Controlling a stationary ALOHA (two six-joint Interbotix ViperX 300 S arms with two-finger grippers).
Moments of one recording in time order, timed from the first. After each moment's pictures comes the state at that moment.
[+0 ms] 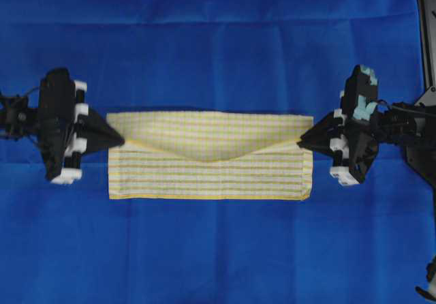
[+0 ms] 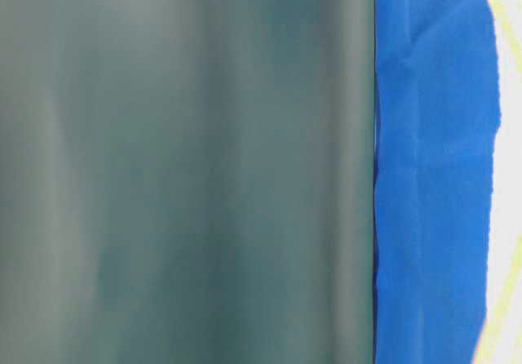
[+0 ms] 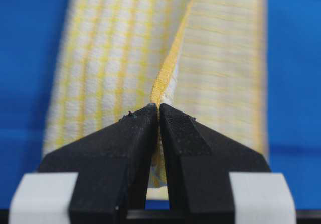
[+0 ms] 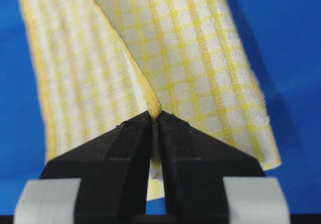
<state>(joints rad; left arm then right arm) -0.12 -0.27 1.17 -0.04 -0.32 -0.16 0.16 -0.33 1.23 0.53 -0.29 0.13</state>
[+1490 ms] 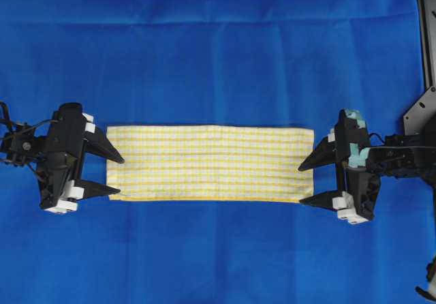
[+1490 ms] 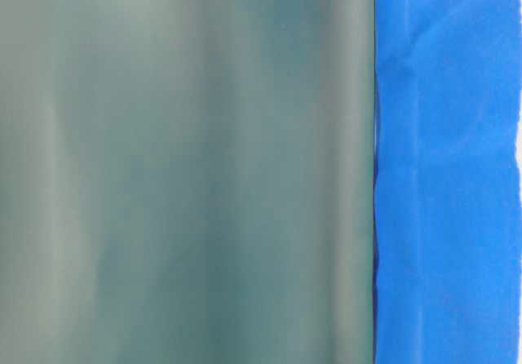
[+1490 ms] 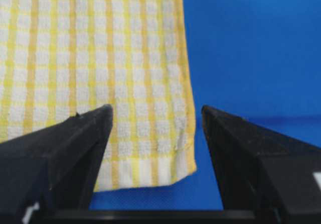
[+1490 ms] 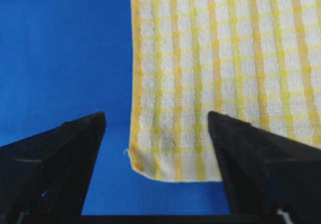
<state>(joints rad) -0.23 -0.25 1.12 -0.05 -0.21 -0.20 0.34 -0.29 1.18 0.57 -0.27 0.10</state>
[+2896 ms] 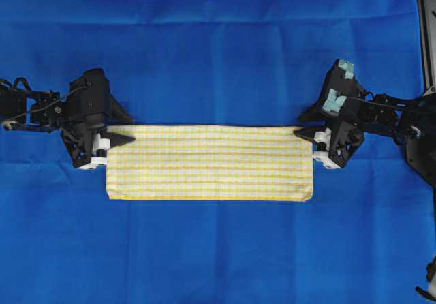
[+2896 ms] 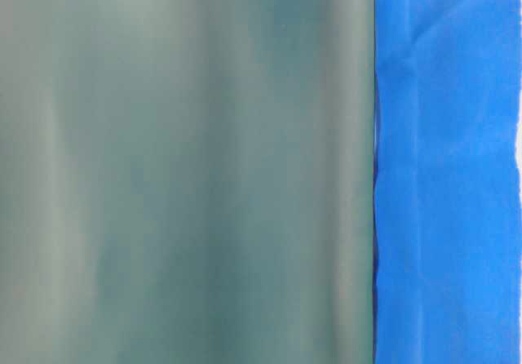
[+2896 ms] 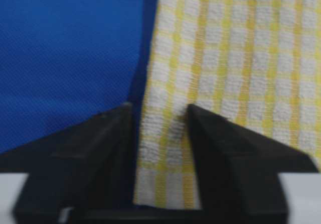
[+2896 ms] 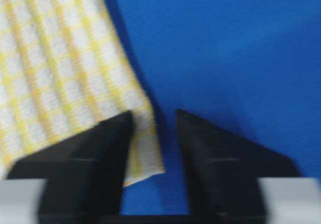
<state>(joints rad) 0.03 0.01 1.10 -0.04 -0.33 -0.06 0.01 -0.13 1.19 0.57 -0.26 -0.01</state>
